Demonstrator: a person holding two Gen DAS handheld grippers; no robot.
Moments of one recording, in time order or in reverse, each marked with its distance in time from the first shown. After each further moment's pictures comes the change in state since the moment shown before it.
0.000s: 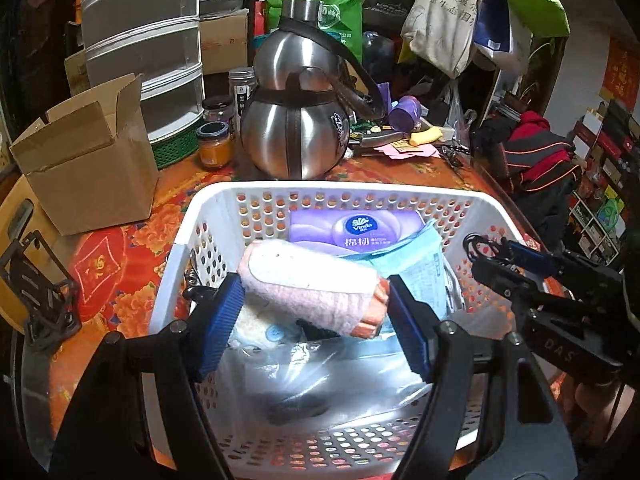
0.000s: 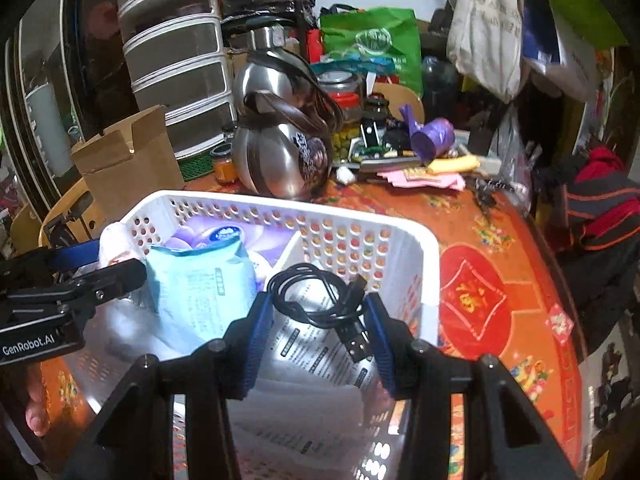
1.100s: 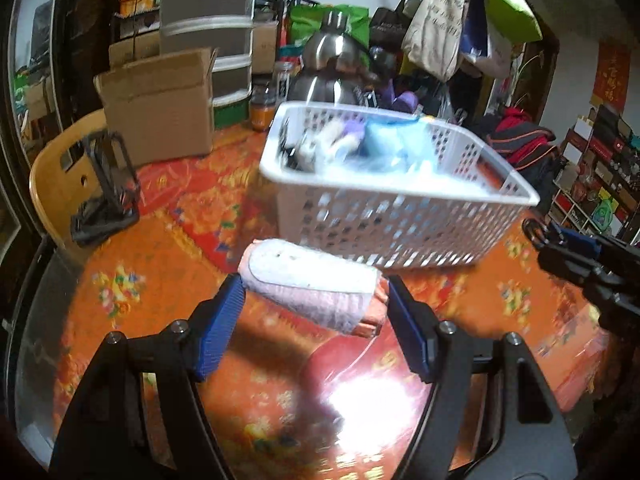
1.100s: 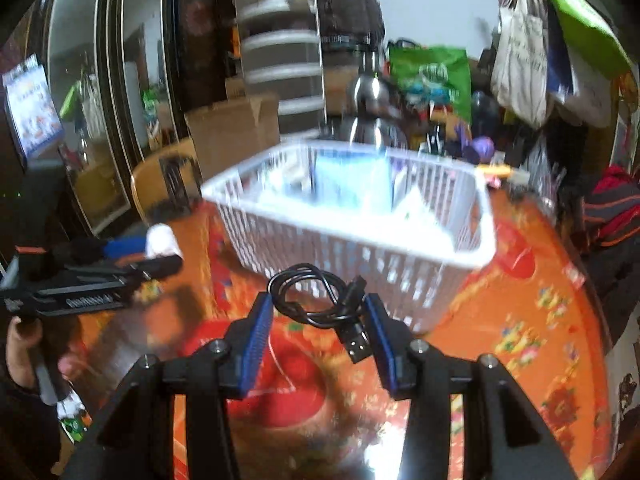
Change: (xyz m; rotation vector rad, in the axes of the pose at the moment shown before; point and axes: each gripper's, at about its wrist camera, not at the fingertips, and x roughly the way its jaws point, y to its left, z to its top) left arm -0.129 0.049 -0.174 -0.024 -0.105 -0.004; right arm -0.134 0.077 -0.138 -0.139 -0.141 0.147
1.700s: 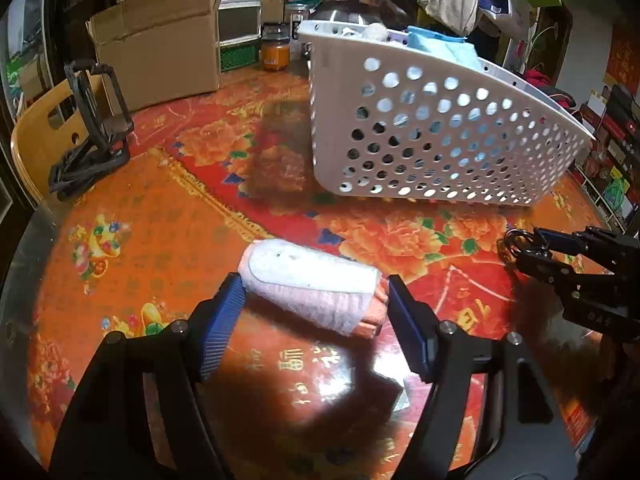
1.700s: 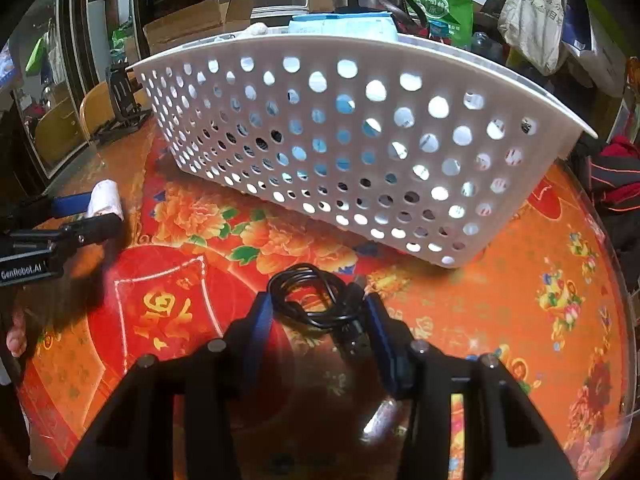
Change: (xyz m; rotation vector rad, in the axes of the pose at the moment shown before) left arm 0.076 0.035 -0.055 0.007 0.135 0.038; right arm 0.111 -0.001 -0.055 -0.022 0.263 -0.100
